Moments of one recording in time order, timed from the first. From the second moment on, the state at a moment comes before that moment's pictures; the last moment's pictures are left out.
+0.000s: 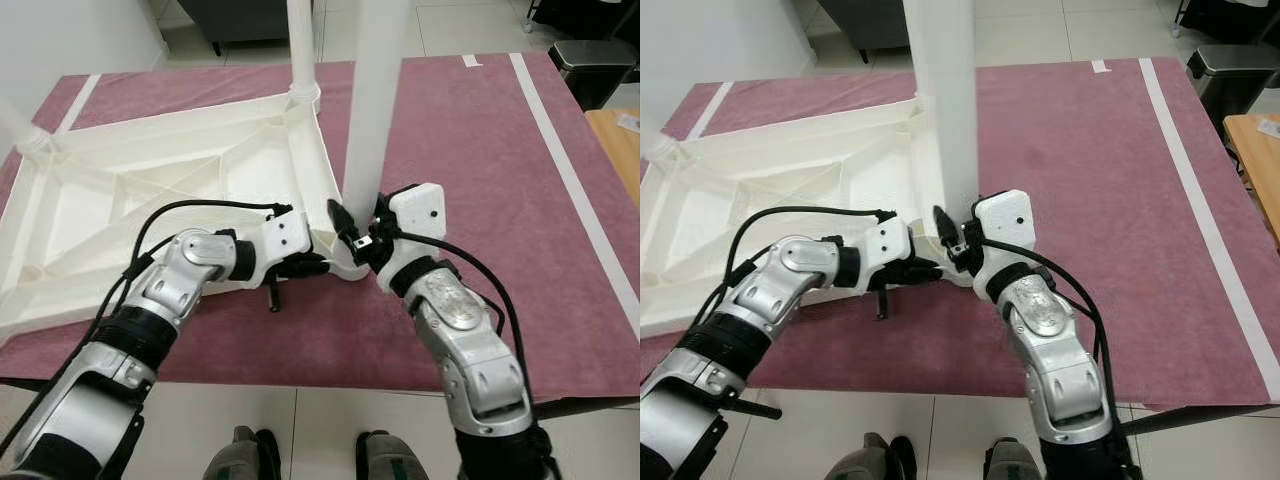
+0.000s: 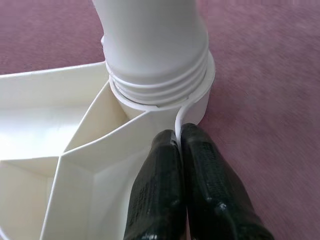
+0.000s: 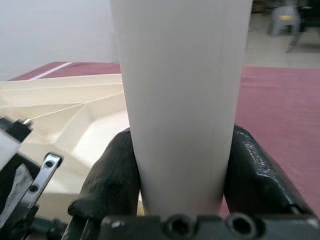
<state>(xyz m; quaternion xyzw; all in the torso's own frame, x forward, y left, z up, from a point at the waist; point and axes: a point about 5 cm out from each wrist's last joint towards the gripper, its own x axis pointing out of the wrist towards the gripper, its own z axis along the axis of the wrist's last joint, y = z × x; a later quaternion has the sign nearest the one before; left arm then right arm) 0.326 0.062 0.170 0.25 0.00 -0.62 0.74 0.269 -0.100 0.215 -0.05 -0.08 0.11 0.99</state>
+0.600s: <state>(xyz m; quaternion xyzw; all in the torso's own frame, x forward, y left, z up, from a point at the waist) 0.327 0.064 0.174 0.25 0.00 -0.63 0.74 0.273 -0.111 0.223 -0.06 -0.11 0.18 0.98</state>
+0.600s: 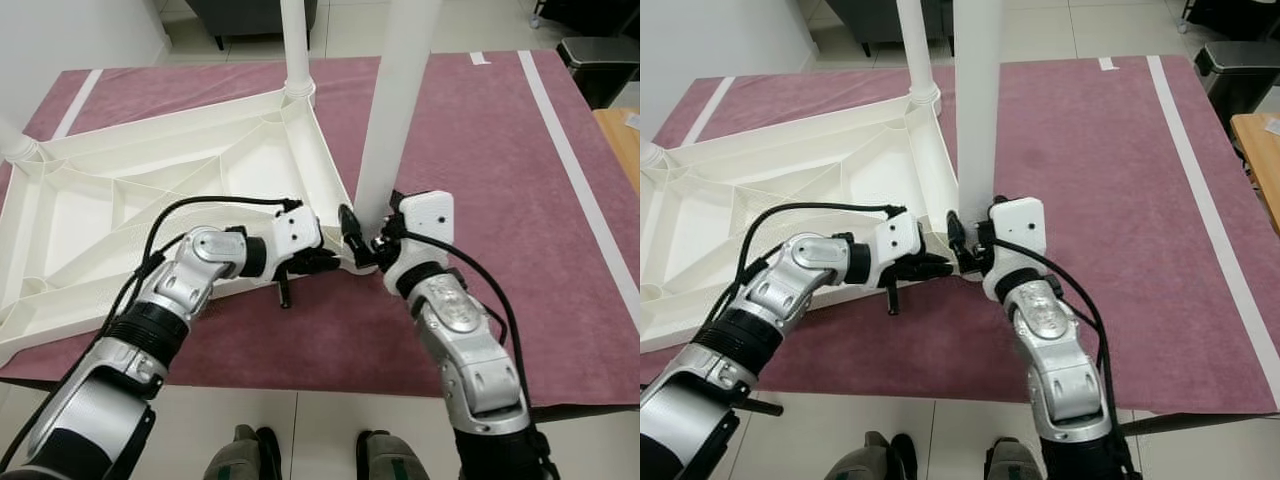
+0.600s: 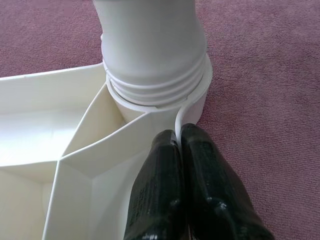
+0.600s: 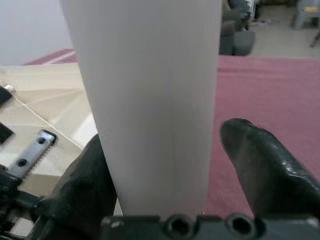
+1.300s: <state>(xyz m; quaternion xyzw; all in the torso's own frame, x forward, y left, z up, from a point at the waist) 0.288 0.123 0.176 0.33 0.04 -0.70 0.64 0.250 -0.092 0.227 -0.10 -0.08 0.54 0.83</state>
